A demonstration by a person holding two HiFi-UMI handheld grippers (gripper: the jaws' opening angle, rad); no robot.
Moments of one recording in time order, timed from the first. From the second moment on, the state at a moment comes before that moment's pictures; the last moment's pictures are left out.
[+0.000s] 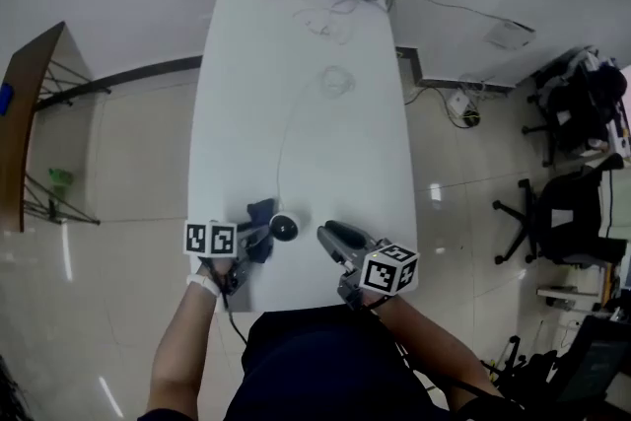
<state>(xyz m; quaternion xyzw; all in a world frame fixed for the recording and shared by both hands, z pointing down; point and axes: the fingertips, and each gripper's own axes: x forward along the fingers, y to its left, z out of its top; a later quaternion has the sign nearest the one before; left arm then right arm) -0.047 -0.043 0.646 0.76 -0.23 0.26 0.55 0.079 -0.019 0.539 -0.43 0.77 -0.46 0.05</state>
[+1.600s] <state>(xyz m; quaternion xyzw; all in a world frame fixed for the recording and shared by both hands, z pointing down) -0.003 -0.062 0.613 0.86 -0.01 0.46 0.24 0.127 0.003 0.560 -0.46 0.74 -0.49 0.04</state>
